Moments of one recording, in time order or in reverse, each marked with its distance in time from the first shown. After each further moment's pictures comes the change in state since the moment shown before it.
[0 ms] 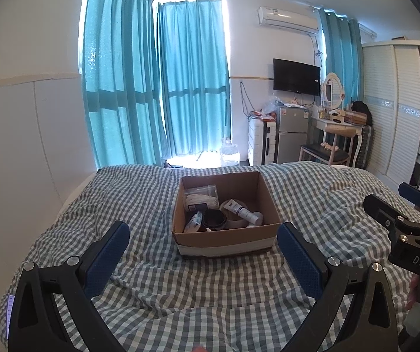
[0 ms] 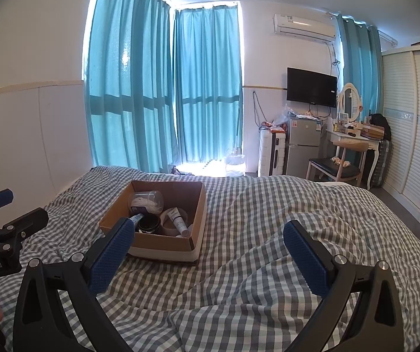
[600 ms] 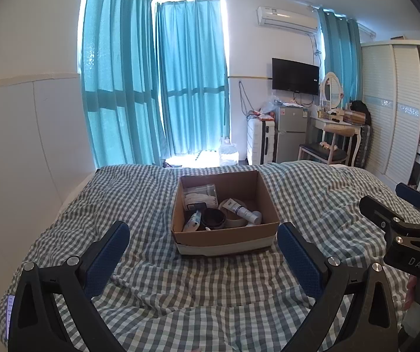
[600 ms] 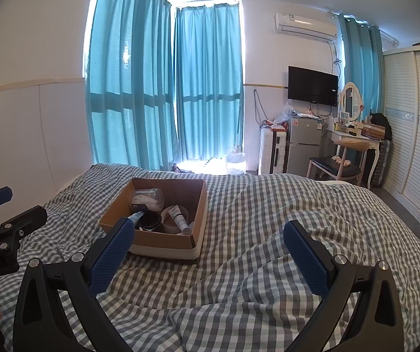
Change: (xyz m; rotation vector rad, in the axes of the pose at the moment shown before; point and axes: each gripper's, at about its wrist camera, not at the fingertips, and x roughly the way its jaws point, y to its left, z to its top) left arm -0.001 -0.001 -0.001 0.006 0.004 -0.009; right arm 0.003 0.004 -0.004 -0.002 0.006 -0.001
